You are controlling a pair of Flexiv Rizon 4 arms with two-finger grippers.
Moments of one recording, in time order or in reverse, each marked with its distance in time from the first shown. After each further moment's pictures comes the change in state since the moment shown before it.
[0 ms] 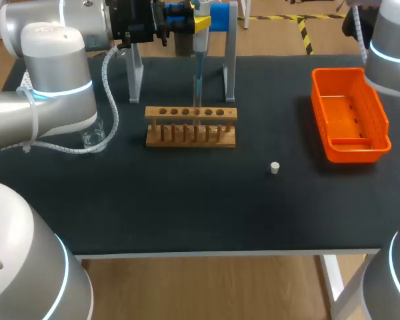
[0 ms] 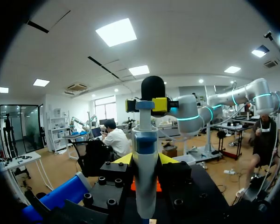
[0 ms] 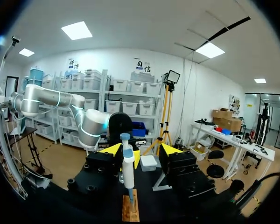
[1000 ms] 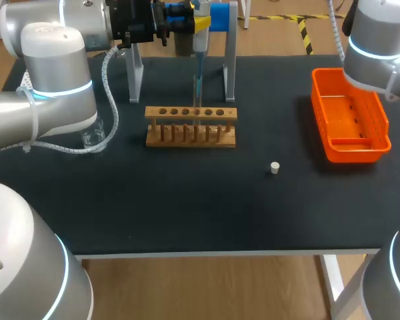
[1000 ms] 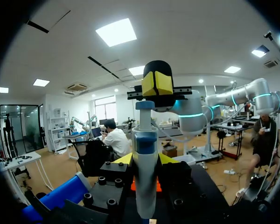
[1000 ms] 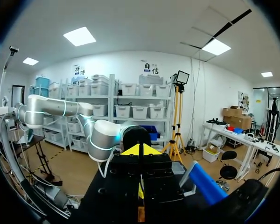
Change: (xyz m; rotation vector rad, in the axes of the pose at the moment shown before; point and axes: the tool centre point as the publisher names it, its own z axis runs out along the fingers) left arm 0.000 0.000 0.000 0.000 0.000 0.000; right arm 0.039 0.025 0.048 -0.021 0.096 0.051
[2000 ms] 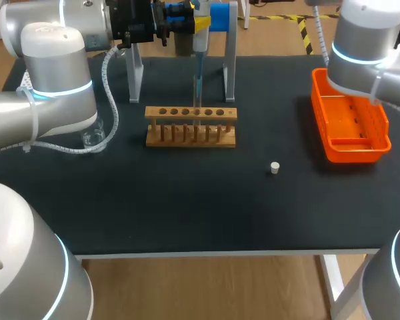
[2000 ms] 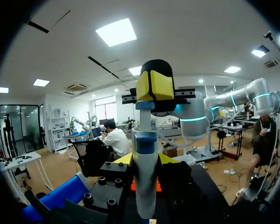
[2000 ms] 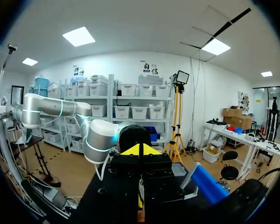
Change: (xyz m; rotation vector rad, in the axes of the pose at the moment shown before) left arm 0.000 0.000 0.000 0.000 0.000 0.000; right arm -0.004 -0.009 0.025 -0.009 -0.009 0.001
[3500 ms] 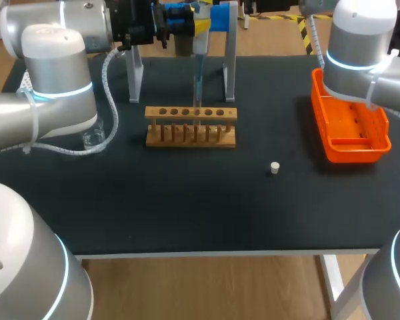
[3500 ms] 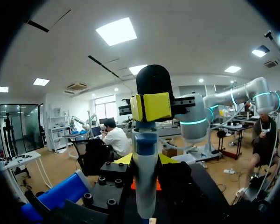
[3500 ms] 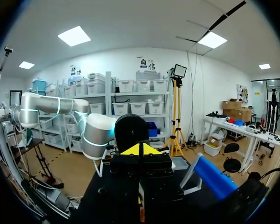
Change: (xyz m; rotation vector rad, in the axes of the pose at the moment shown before) left arm 0.001 0.005 0.000 -0.004 0.000 -0.002; right arm -0.004 -0.029 0.007 0.033 -0.005 0.052
